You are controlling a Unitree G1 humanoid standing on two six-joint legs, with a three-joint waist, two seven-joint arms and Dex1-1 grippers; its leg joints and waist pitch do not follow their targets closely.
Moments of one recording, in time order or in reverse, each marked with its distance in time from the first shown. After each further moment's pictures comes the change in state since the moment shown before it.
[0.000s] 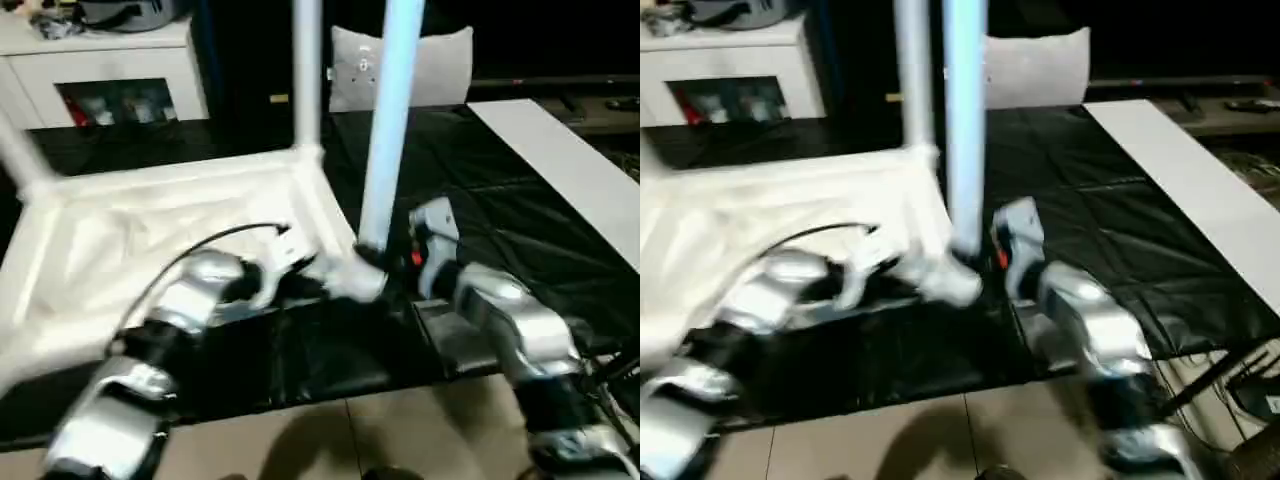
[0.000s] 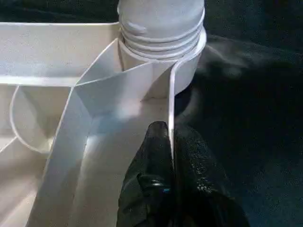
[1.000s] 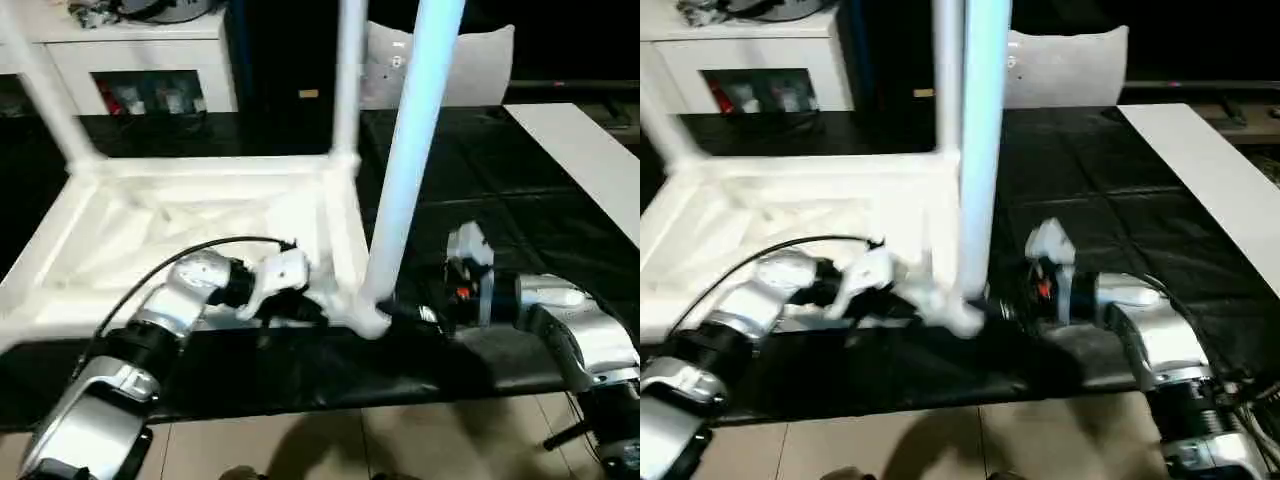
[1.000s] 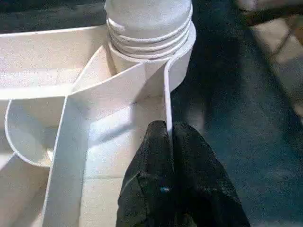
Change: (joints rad) left arm 0.030 0.178 -0.077 0.024 -0.029 -0.371 -0.504; right arm 0.081 -0.375 0.110 -0.011 0.121 -0.160 0.827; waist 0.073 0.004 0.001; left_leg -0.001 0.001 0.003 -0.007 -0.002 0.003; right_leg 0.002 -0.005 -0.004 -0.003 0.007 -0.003
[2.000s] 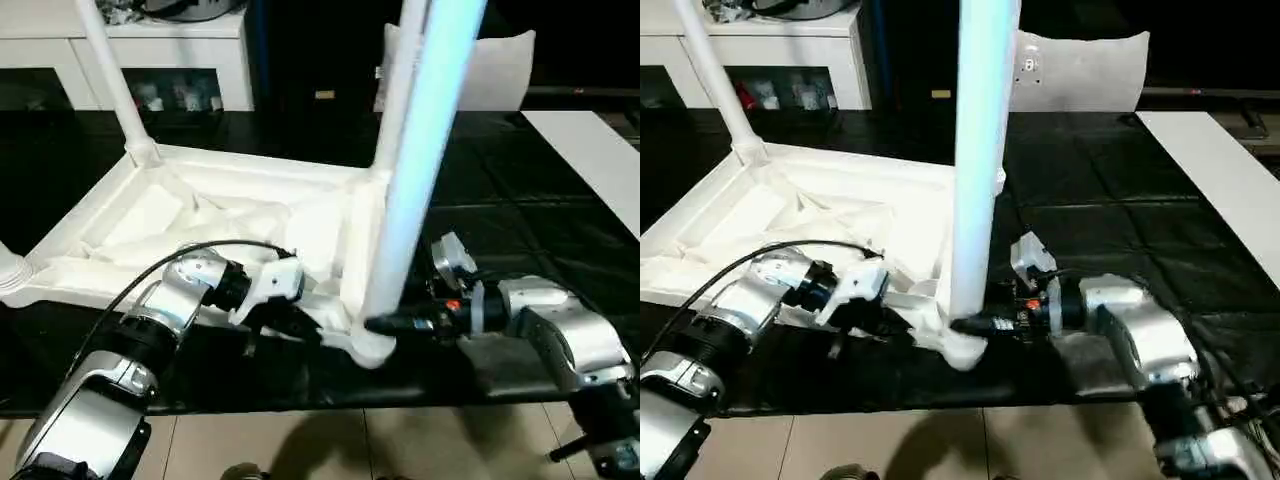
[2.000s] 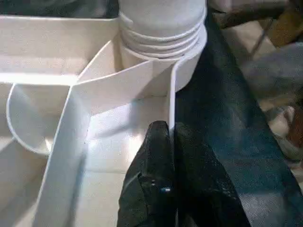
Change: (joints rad) left arm -0.023 -0.014 0.003 0.039 -0.012 0.049 -0.040; right arm 0.008 0.057 0.008 -0.063 0.017 0.128 -0.022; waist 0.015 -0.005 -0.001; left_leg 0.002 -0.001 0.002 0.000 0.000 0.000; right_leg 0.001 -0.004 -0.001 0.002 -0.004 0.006
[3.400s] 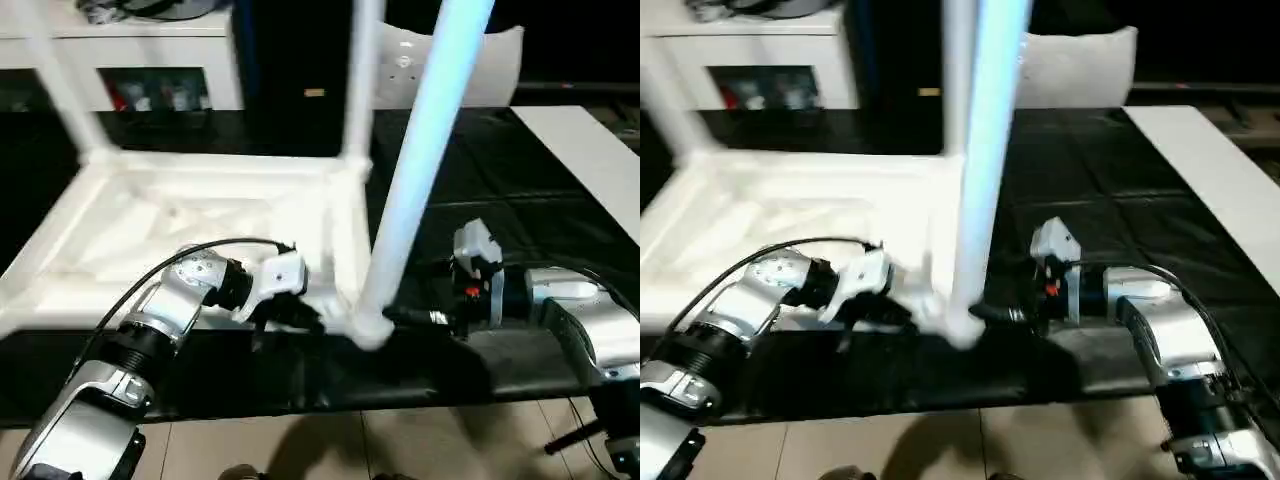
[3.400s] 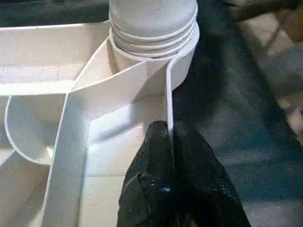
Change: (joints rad) left arm 0.044 0.032 -0.010 -0.125 0.025 0.005 0.010; right arm -0.032 -0.080 -0.031 0.042 -0.045 -0.085 0.083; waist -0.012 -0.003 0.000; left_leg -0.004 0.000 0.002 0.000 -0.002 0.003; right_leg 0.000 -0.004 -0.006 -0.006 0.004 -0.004
